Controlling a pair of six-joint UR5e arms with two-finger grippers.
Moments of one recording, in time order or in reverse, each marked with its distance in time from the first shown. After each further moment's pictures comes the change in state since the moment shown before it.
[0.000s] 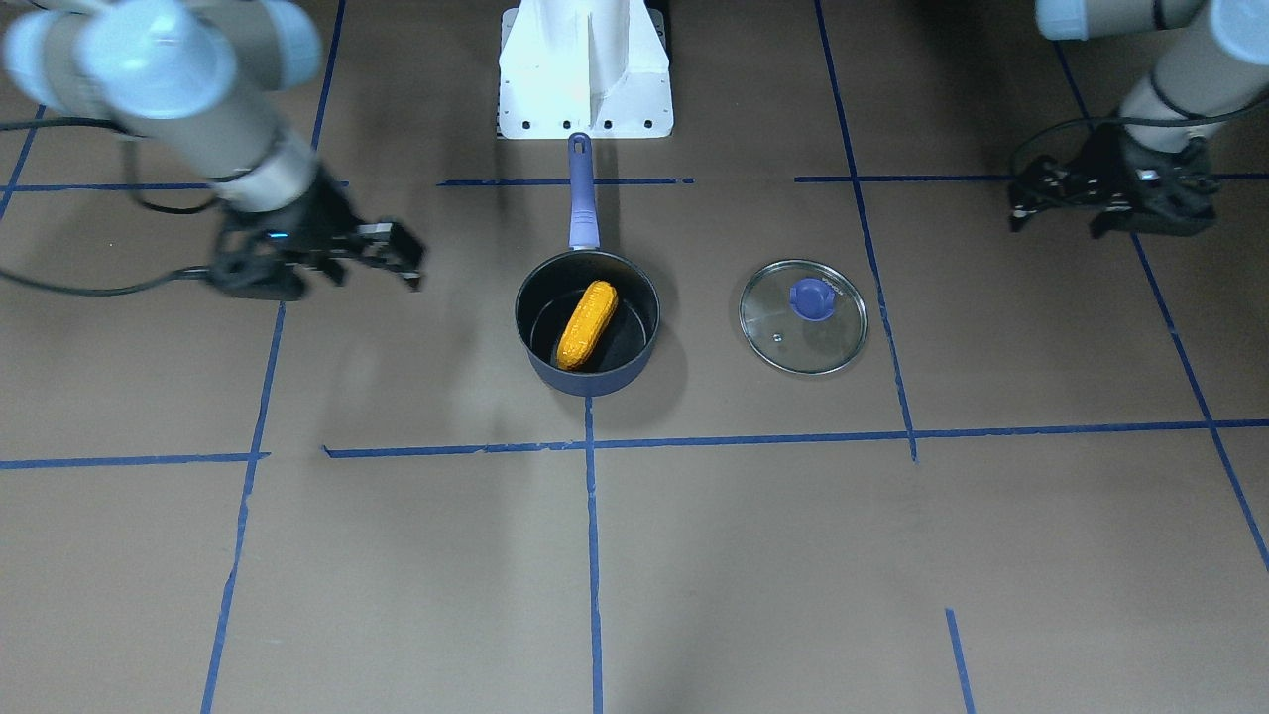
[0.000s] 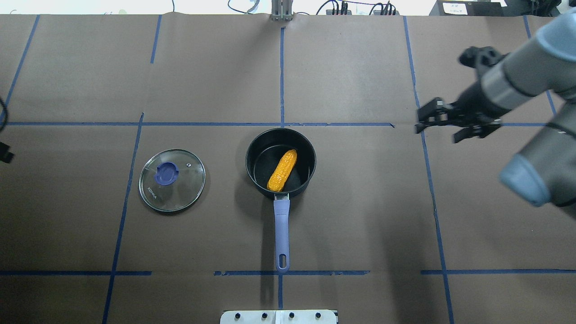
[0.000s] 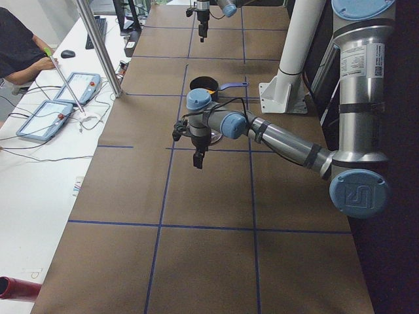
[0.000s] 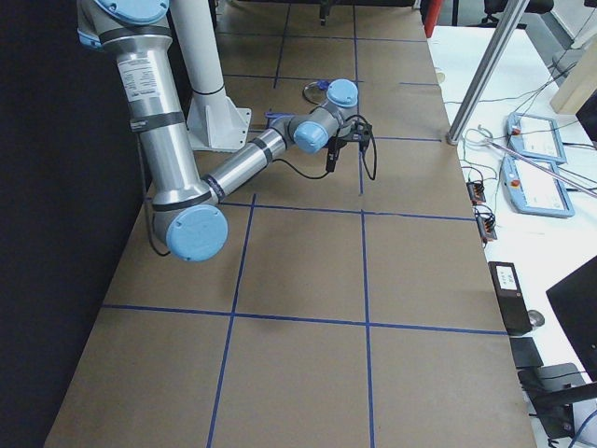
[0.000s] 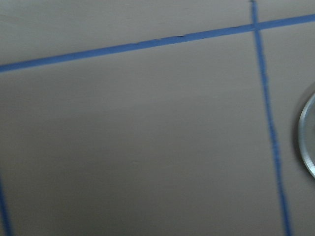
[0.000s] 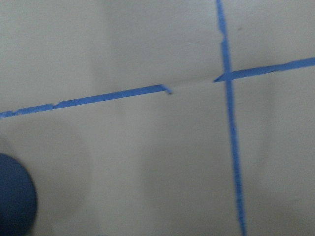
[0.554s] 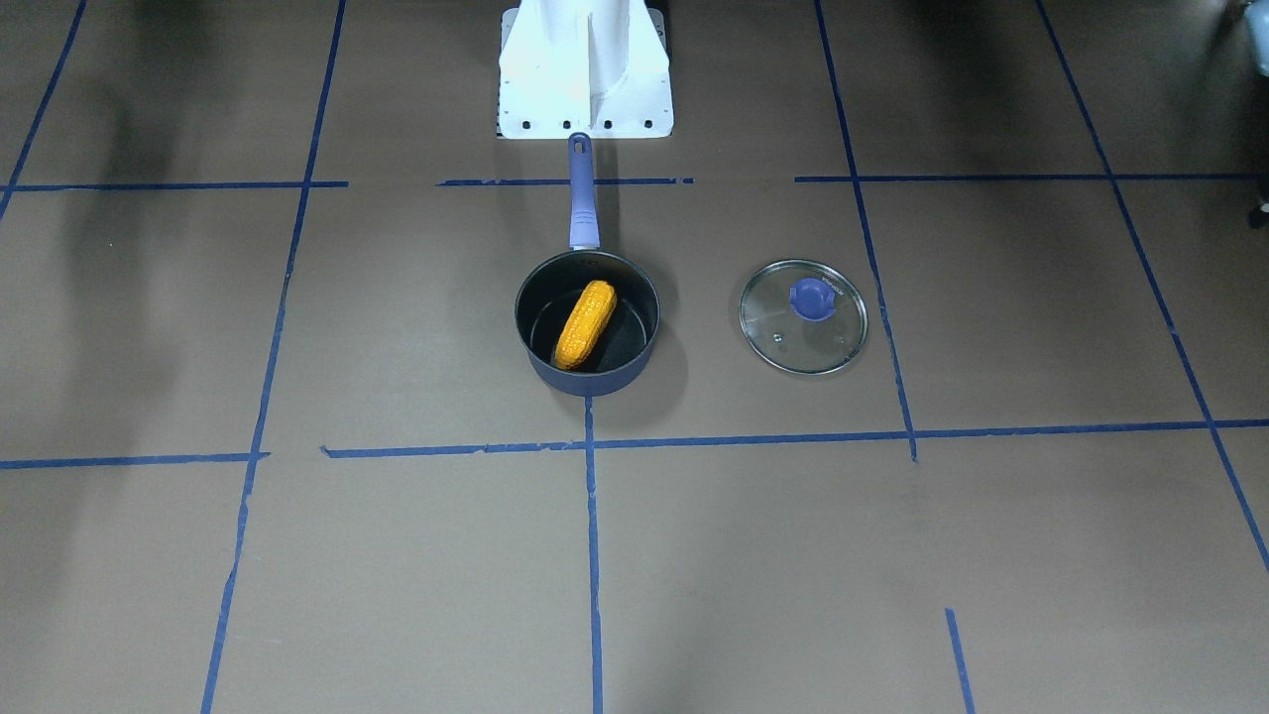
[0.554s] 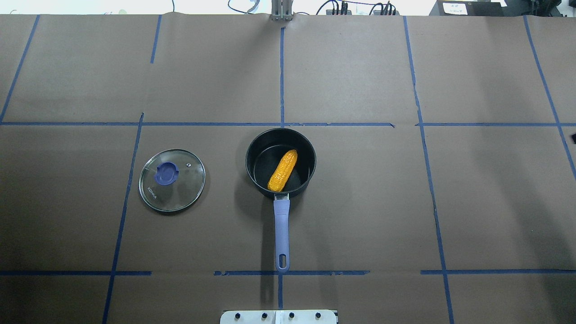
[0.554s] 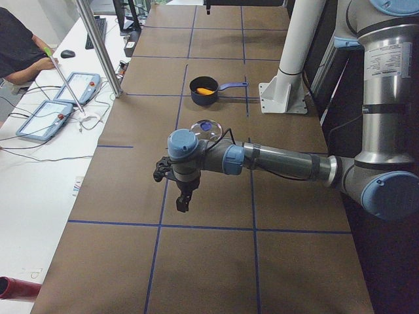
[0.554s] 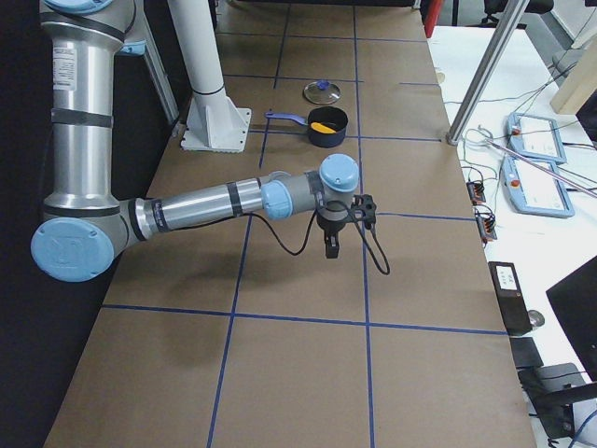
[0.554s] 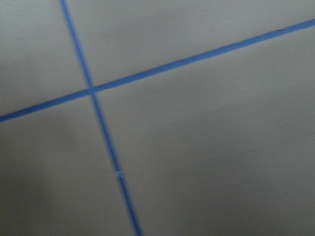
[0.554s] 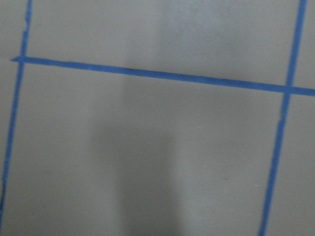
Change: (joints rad) left arm -0.327 -0.009 0.222 0.050 -0.109 0.433; right arm 0.410 -0.261 -0.095 -0.165 0.060 -0.901
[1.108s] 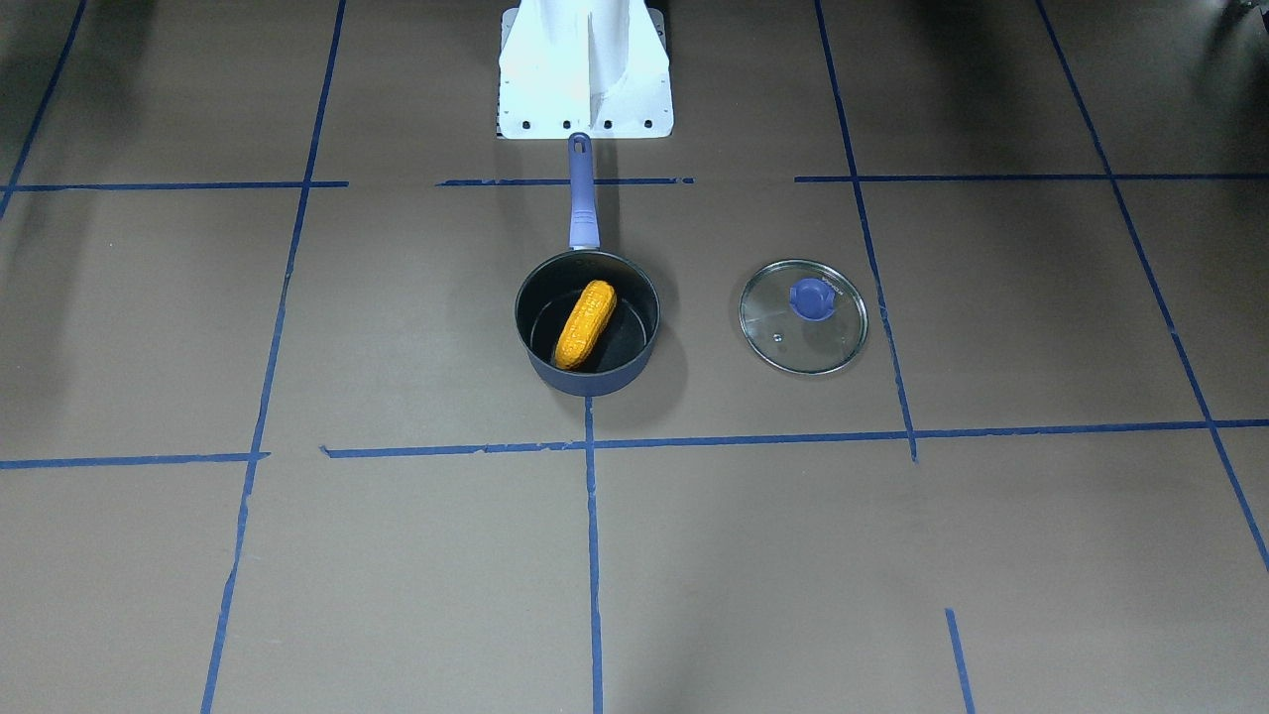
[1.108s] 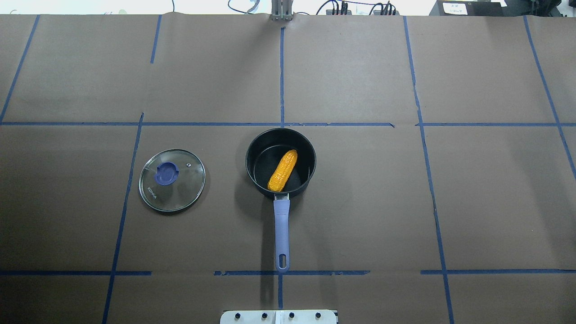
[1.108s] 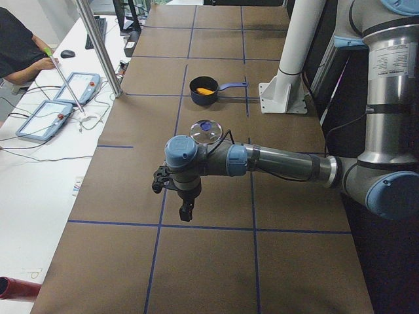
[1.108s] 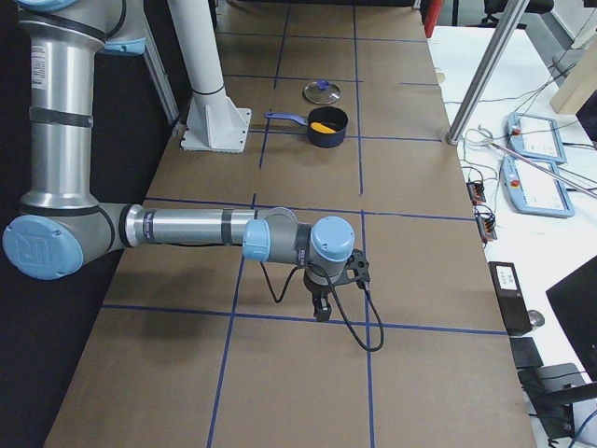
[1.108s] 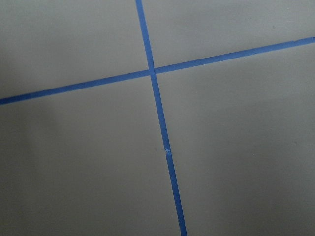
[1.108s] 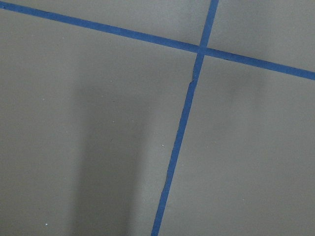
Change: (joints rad) left arm -0.051 -0.007 -0.011 0.113 -0.012 0.000; right arm 0.135 -0.017 -0.124 -0.085 -0.014 -0.328
